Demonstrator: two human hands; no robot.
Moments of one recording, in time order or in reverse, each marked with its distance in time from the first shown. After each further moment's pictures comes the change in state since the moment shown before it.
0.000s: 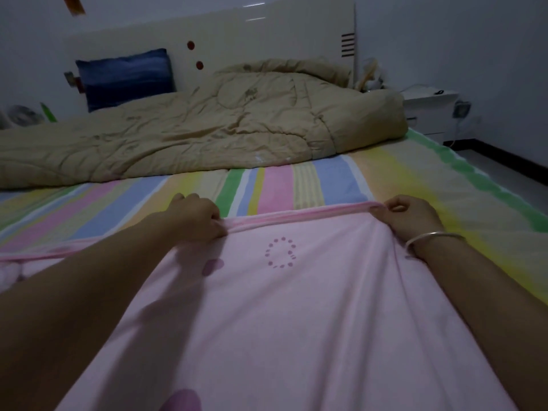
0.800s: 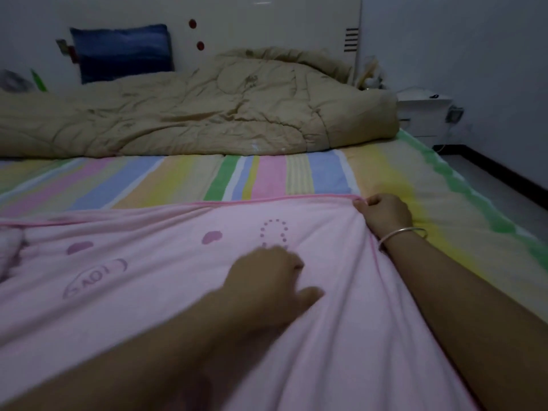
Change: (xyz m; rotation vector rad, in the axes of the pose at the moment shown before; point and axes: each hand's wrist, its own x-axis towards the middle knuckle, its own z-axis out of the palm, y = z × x) left_hand -0.131 0.138 -0.005 -0.401 0.150 0.200; right_hand 0.000 -0.003 0.011 -0.258 0.024 0.059
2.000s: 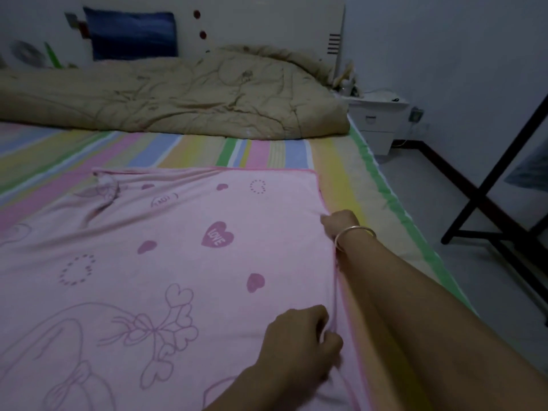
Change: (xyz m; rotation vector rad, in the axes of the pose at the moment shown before) left_hand -0.271 0.187 -0.054 -0.555 -0.186 -0.123; right_hand -0.211 -0.017 -0.141 0.028 -0.346 0.277
